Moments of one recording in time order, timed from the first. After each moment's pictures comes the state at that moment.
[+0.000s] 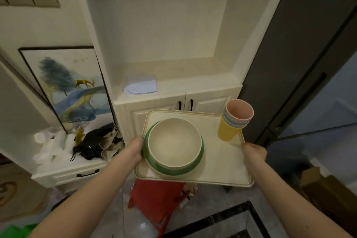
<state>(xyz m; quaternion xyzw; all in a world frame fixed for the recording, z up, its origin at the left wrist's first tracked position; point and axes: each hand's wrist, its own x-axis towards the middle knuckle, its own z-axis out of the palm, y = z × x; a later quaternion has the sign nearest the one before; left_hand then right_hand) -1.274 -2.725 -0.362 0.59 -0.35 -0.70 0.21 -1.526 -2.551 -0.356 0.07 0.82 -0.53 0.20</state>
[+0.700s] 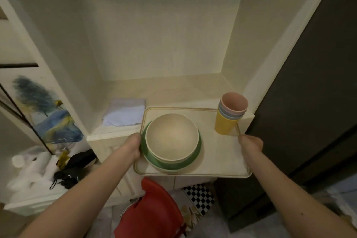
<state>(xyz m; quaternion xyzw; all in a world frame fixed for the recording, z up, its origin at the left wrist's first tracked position) -1.424 -2.877 -0.349 0.60 -0.30 -0.70 0.24 -1.703 -2.737 -0.349 0.05 0.80 -0.52 0.28</state>
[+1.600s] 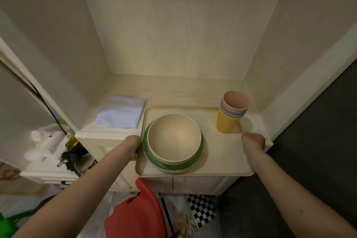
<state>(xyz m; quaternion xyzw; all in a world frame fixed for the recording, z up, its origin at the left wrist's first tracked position) -1.494 -2.918 -0.386 0.72 -0.27 -0.59 0.23 -1.814 -2.847 -0.384 -0.14 0.86 -0.42 0.28</state>
